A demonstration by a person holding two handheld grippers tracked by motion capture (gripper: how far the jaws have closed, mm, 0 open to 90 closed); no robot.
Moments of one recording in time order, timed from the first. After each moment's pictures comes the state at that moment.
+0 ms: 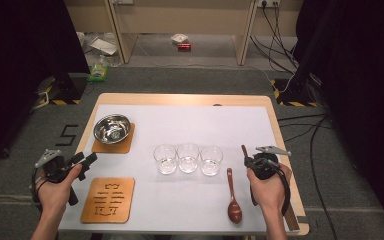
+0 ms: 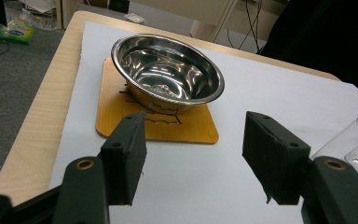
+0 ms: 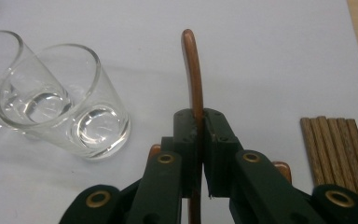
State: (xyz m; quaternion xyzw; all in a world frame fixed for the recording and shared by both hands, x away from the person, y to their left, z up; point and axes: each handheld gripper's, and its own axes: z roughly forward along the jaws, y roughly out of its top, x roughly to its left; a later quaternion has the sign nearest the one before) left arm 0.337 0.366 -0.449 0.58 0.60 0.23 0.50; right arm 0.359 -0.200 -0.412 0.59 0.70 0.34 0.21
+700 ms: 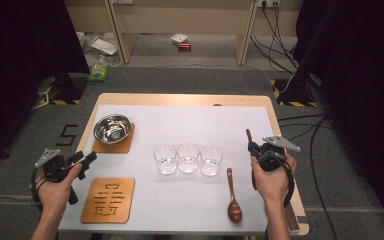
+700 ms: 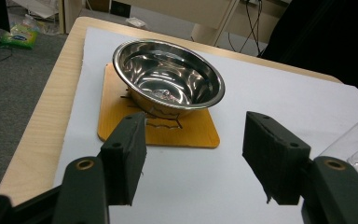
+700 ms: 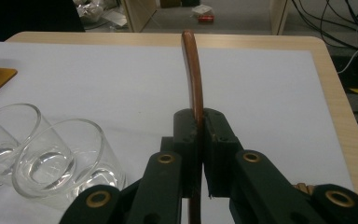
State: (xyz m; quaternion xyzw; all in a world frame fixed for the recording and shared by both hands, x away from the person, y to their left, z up) left arm 0.337 0.366 -0.447 0.58 0.60 0.23 0.50; right arm 0.370 -0.207 -0.389 0.56 0.67 0.41 0.26
